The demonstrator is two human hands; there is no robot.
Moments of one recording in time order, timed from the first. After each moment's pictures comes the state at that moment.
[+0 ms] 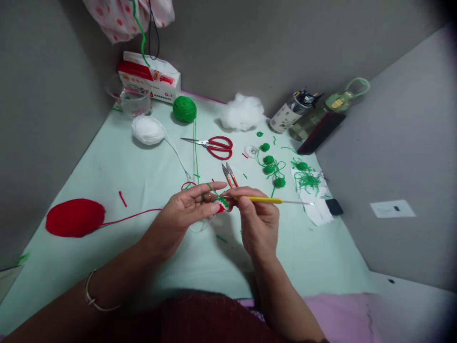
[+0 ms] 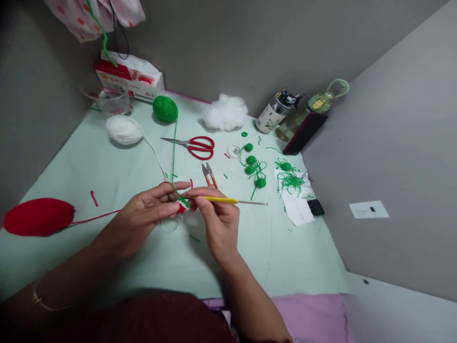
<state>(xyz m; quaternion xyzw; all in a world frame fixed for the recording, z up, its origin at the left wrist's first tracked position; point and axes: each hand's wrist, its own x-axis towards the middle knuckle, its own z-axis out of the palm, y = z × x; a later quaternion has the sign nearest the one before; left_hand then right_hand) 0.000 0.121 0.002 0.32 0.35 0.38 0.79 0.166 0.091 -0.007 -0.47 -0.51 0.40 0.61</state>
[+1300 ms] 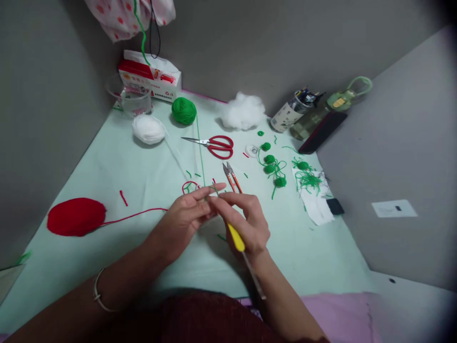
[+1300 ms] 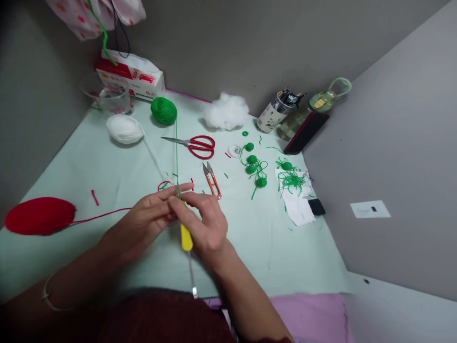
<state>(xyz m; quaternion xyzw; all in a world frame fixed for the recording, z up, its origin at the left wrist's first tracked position) 0.003 0.119 -0.007 0.20 0.32 0.39 0.84 0.161 0.083 -0.008 -0.47 -0.73 0.06 0.49</state>
